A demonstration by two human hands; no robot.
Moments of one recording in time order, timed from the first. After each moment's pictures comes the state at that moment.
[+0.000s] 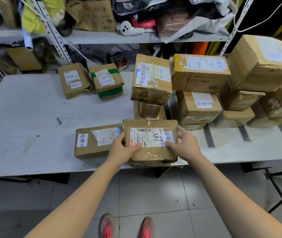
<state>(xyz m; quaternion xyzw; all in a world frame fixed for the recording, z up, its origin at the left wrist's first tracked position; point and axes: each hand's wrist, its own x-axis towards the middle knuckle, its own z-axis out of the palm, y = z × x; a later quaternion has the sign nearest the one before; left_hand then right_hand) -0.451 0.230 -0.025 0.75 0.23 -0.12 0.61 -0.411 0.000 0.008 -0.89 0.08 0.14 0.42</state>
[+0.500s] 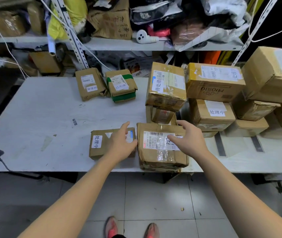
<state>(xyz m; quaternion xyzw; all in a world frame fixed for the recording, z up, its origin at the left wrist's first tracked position) -0.442 0.278 0.014 0.89 0.18 -0.07 0.41 -0.393 0.037 0.047 -0.94 0.00 0.08 0.32</state>
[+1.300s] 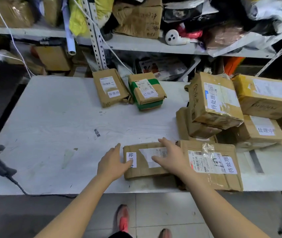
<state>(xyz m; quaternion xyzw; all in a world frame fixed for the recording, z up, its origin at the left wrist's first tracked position) -0.434 0.471 -0.056 0.92 0.18 -0.19 0.29 -0.380 0.246 -0.016 -0.93 -0.03 0.21 0.30</state>
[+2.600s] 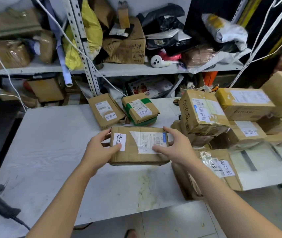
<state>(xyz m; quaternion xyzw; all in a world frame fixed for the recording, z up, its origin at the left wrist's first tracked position) -0.379 0.541 0.065 0.78 0.15 -0.07 0.60 -0.355 0.272 0.073 -0.90 0.04 0.08 0.42</state>
